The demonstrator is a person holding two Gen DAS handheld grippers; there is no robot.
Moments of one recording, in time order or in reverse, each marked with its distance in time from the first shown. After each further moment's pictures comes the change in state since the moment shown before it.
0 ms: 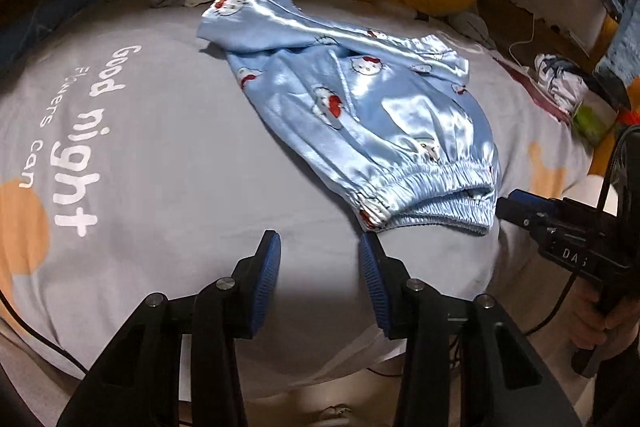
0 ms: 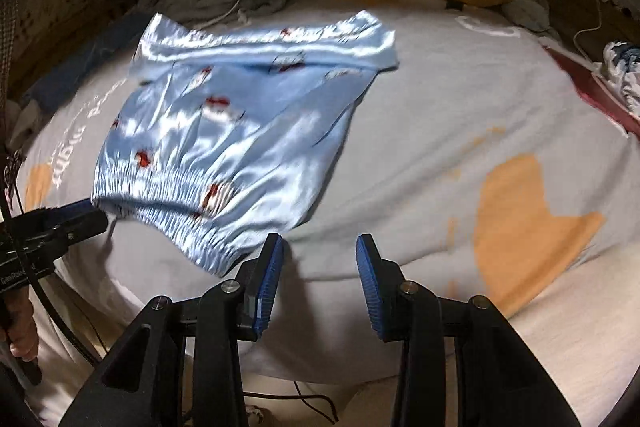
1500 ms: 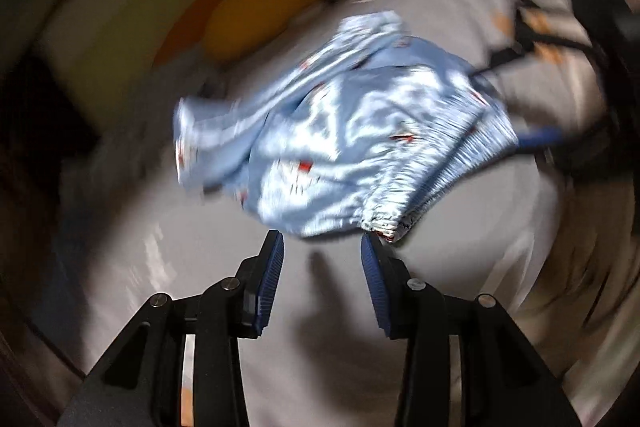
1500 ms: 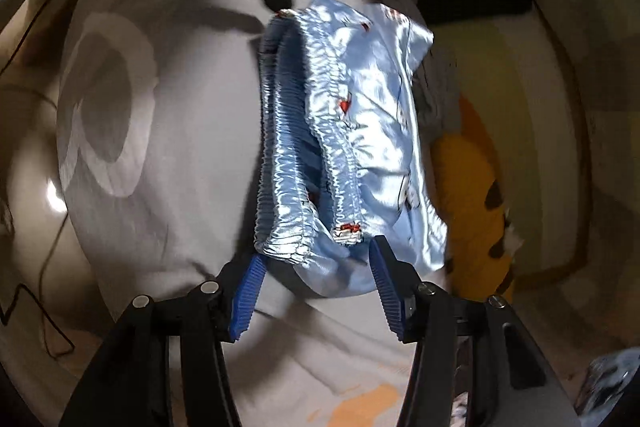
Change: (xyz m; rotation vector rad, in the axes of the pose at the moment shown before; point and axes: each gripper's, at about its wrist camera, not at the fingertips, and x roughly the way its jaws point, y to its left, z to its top) left arm -0.014 -0.037 0.007 0.837 -0.117 0.241; right arm 0.009 0.104 -0.062 -1.340 -0.238 -0.435
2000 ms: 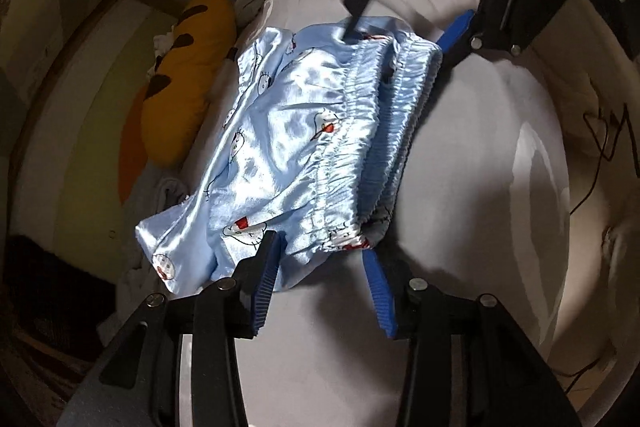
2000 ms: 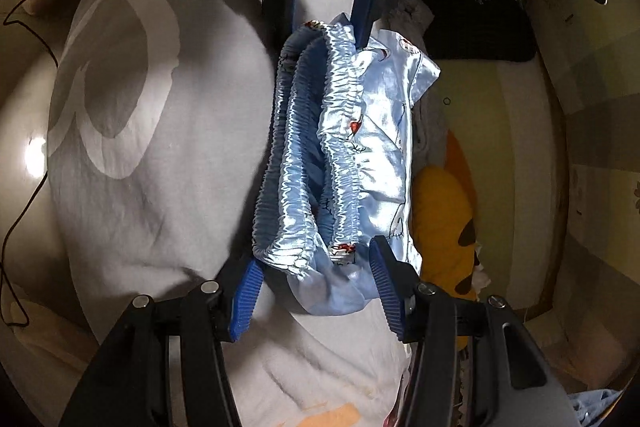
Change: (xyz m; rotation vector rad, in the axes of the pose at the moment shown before) left arm 0.027 -0.025 -0.005 0.463 -0.119 -0.024; right arm 0.004 0.010 -0.001 -0.101 -0.045 -0.047
